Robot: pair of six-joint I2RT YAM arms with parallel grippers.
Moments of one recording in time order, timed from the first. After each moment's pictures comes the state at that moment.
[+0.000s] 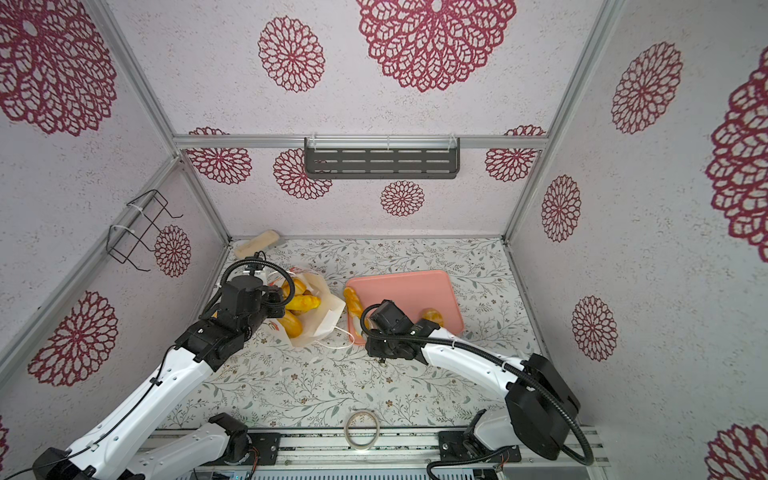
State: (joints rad) left arm -0.45 1.02 0.96 -0.49 -0.38 -0.30; right arm 0.87 1.39 0.93 -0.51 -0.07 0.83
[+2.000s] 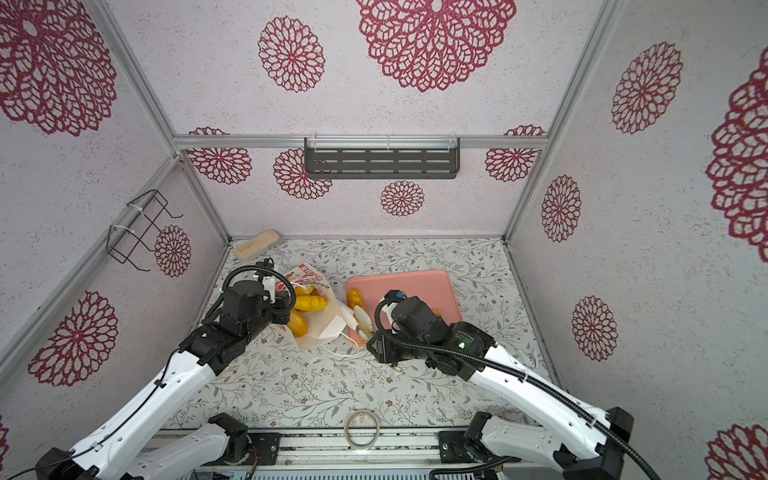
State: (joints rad) left arm -0.45 1.01 0.88 -0.42 -0.20 -0.23; right arm 1.02 1.08 1.17 -0.84 -0.12 0.70
